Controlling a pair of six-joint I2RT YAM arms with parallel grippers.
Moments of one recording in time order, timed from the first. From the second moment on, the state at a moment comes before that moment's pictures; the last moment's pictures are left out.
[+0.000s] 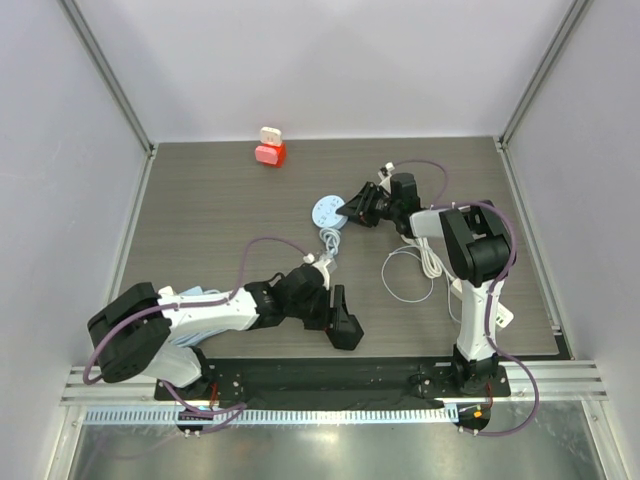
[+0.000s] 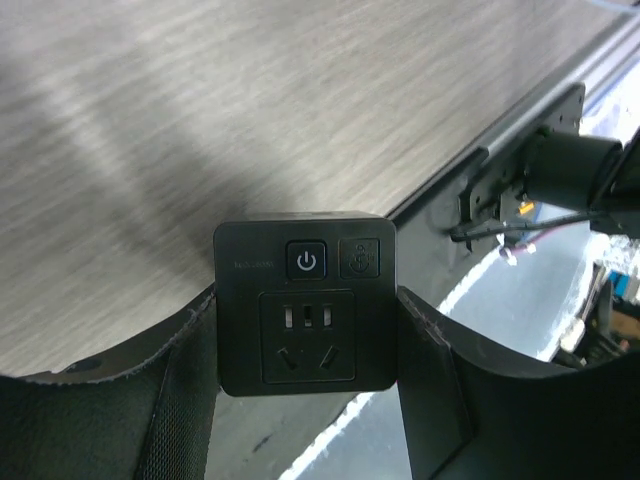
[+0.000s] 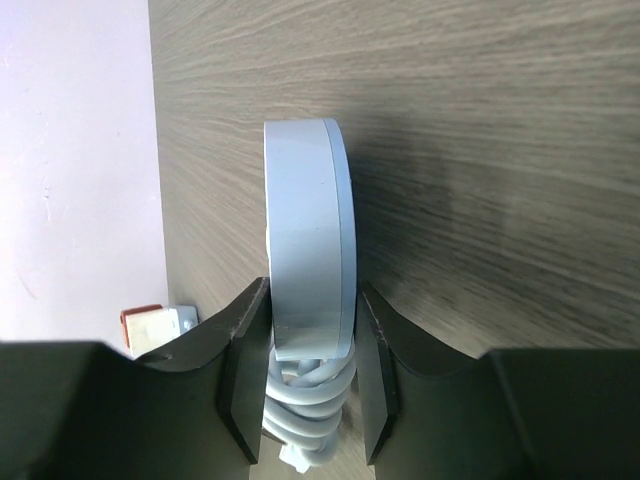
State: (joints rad) left arm -1.04 1.41 0.66 -0.02 0.21 -0.92; right arm 0.29 2.08 1.13 0.44 -0.60 0.87
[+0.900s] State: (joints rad) left arm -1.02 1.40 0.72 -0.20 -0.05 -0.91; right arm 0.29 2.01 1.15 0.20 -0.60 0.72
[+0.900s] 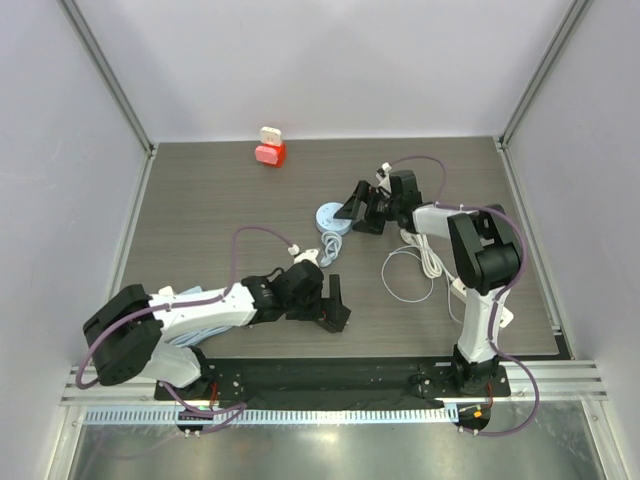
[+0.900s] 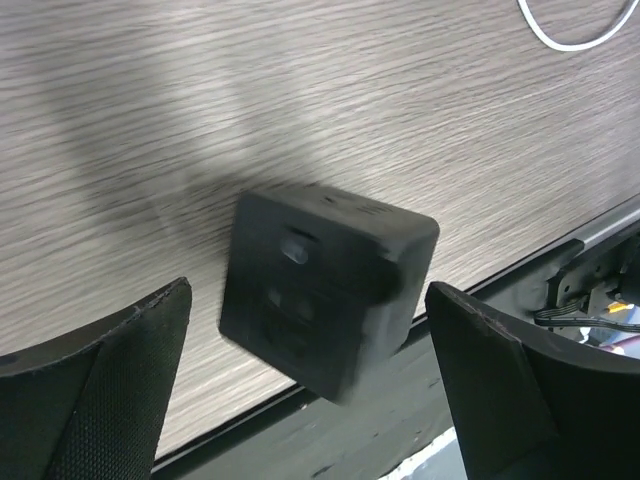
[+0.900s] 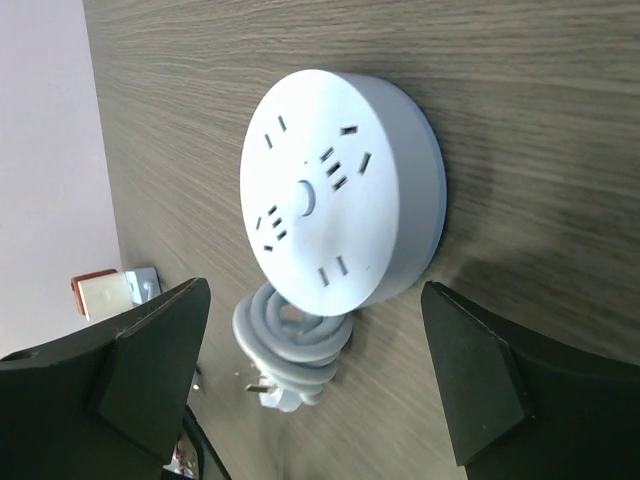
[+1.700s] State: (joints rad) left arm -1.02 0.94 0.82 -0.44 -0.17 -0.71; right arm 0.29 1.47 1.03 -0.34 -0.17 0.62
